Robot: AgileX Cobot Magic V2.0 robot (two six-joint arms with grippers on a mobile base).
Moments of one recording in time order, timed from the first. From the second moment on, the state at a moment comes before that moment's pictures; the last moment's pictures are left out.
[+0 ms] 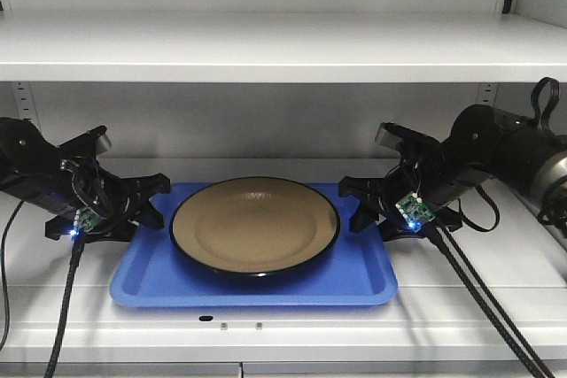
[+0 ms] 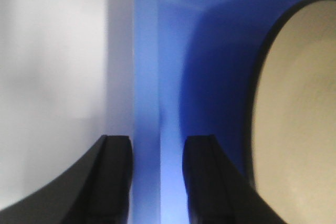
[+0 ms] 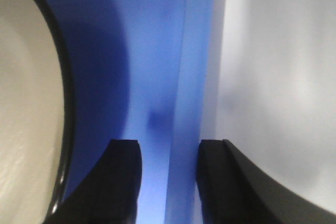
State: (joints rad) left arm -0.13 1.92 -1.76 -0.42 0.86 -0.04; right arm 0.20 2.04 -1.95 0.33 0.99 0.07
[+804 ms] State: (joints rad) left arm -0.13 1.91 -1.76 -0.41 0.86 -0.04; right arm 0.20 2.01 -1.95 0.34 0.96 0.06
